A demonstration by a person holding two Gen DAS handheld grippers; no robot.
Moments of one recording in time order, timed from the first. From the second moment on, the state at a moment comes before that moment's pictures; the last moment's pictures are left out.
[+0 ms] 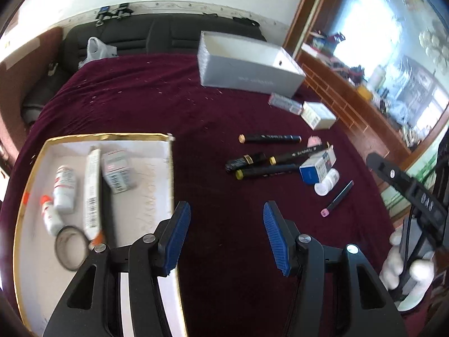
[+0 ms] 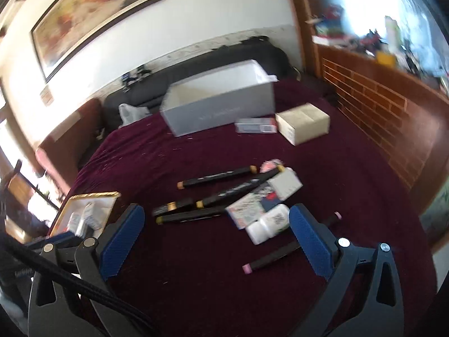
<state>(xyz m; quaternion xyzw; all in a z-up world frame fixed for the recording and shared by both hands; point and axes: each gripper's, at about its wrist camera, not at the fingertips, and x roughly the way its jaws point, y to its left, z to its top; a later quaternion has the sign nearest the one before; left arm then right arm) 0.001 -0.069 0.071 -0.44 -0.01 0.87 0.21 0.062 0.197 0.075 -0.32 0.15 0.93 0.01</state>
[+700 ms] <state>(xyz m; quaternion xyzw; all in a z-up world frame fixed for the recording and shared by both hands) -0.047 0.085 -0.004 -0.46 0.26 0.80 0.29 0.044 0.300 0.025 -0.29 0.28 0.91 0.03</state>
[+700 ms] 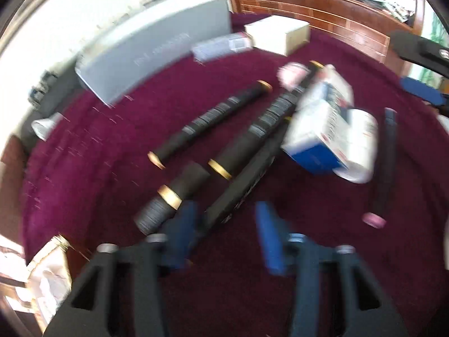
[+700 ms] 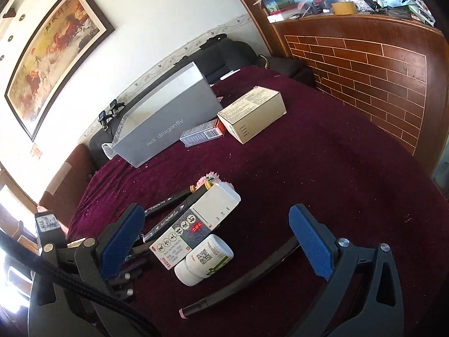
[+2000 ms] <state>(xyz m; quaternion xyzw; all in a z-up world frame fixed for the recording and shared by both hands) 0.059 0.009 0.006 -0.49 0.08 0.83 0.27 0.049 0.318 0.006 -0.32 0.28 0.90 0.11</state>
